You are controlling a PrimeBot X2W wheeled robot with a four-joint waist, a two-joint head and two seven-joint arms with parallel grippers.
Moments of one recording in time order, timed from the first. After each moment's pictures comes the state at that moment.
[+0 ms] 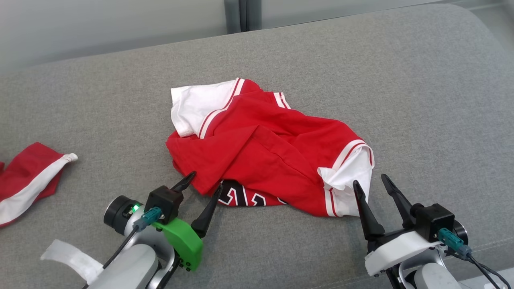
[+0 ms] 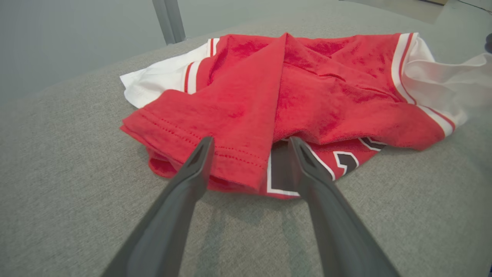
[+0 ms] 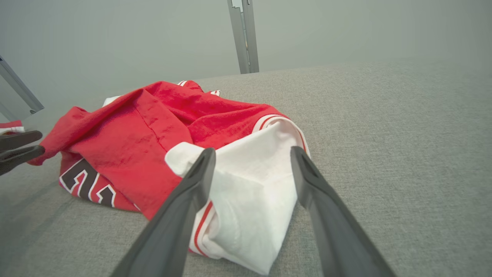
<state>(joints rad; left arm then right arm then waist) -0.43 0.40 -0.86 0.40 -0.63 0.01 -0.22 -0.07 -0.08 0.15 0.22 0.20 0.13 -0.26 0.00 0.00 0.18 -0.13</state>
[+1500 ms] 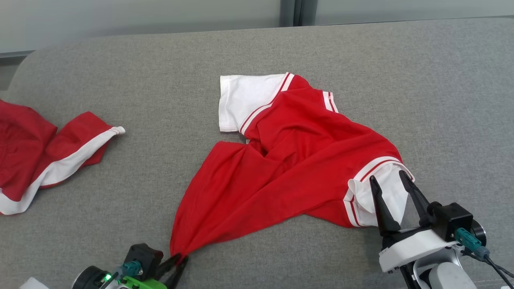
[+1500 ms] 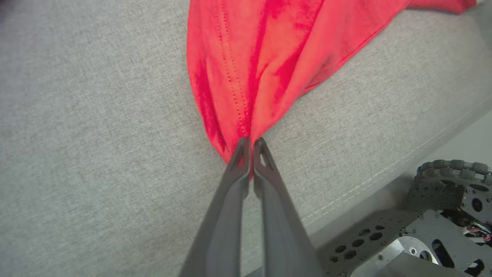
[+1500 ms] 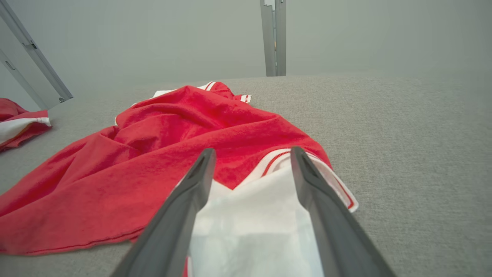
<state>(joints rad) -0.19 0.71 -0.92 -0.04 -0.73 0.18 0.12 -0.05 -0.09 0.10 0.18 0.19 0.13 -0.26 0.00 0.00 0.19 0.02</state>
